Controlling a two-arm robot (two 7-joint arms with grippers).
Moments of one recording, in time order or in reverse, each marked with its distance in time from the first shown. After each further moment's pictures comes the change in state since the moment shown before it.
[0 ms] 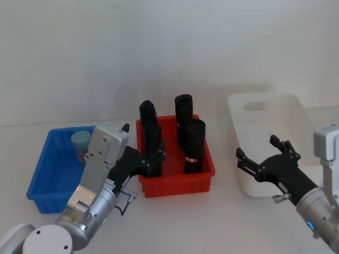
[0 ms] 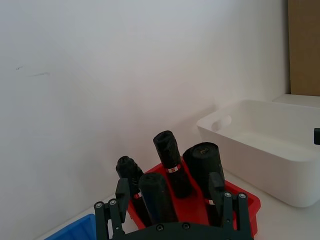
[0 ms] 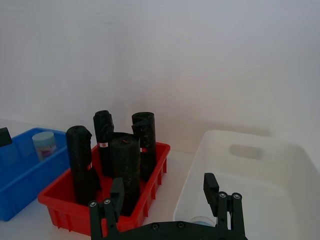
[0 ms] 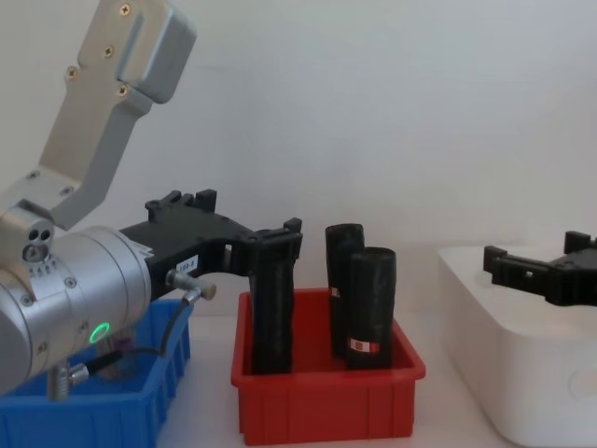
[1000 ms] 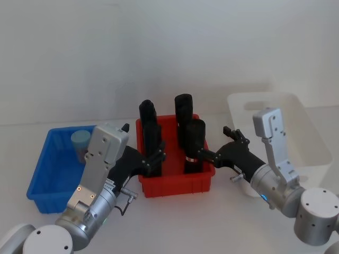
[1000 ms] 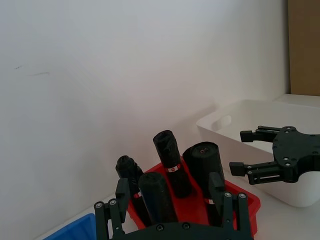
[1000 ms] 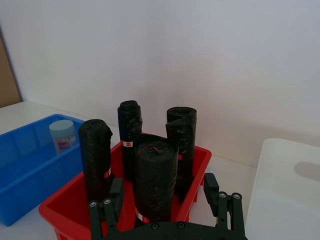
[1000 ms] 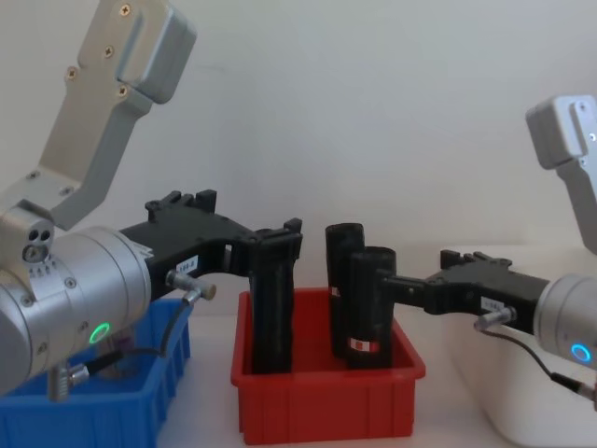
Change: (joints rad) left arm 0.000 0.000 0.000 0.000 0.000 0.000 0.000; right arm 0.327 -0.165 -0.056 0.461 -0.109 -0.075 0.198
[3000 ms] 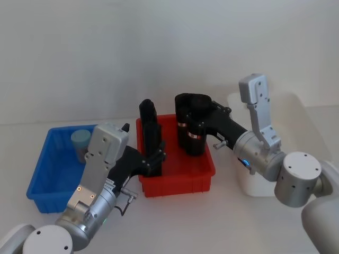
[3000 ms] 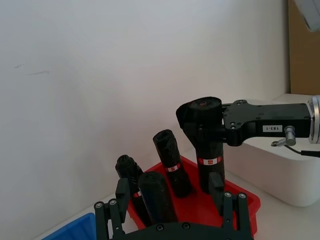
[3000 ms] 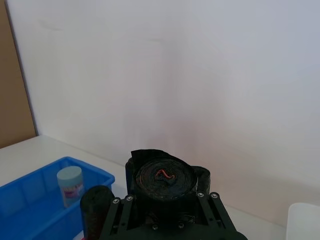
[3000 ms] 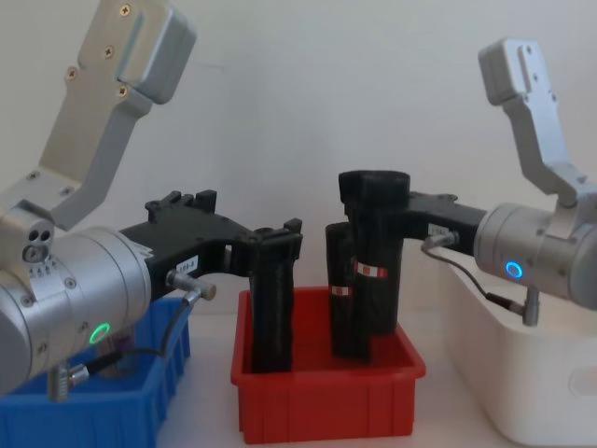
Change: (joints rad) left arm 0.000 0.000 0.000 0.000 0.000 0.000 0.000; right arm 0.217 -0.083 0.003 0.230 0.030 -0.085 0.085
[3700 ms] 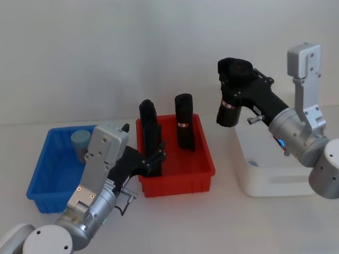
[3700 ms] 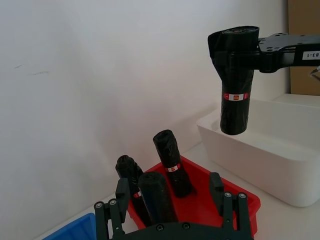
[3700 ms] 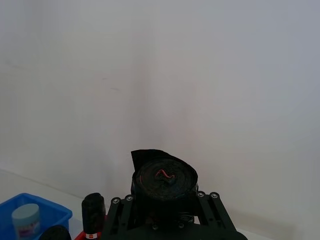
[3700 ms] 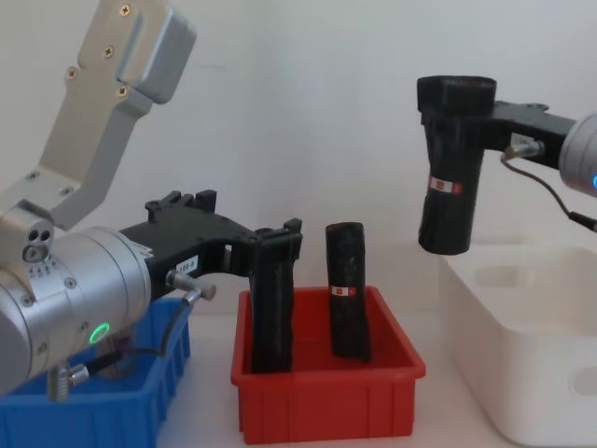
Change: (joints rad) left arm 0.000 0.000 0.000 0.000 0.000 0.000 0.000; right arm -0.116 0.089 0.062 -0.340 0.005 0.097 -0.127
